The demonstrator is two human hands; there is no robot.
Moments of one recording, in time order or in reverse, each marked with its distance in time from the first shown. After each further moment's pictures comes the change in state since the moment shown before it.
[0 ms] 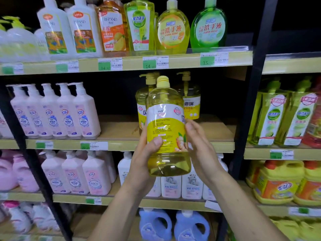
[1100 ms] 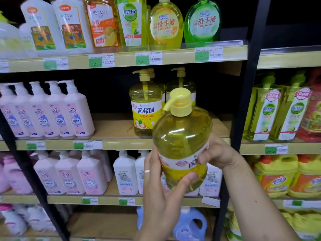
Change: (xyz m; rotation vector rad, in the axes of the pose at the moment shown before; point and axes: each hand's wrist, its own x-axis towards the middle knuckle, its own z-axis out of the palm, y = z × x) left_hand -0.058 -0.051 0.038 0.621 0.310 0.262; right_hand 0.024 -0.019 -0.066 -0.198 -0.576 0.019
